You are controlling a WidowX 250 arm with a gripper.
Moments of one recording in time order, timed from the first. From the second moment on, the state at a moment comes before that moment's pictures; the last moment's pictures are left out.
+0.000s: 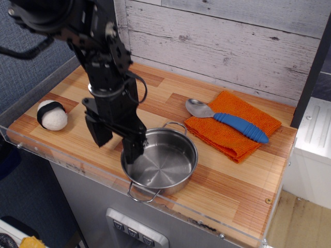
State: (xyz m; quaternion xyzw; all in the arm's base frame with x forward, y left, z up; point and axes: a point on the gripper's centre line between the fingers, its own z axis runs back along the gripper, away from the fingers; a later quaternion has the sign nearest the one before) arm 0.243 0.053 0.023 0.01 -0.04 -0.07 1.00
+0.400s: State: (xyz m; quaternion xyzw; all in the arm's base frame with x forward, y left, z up) arm 0.253 0.043 0.013 0.02 -0.05 -0.08 1.00
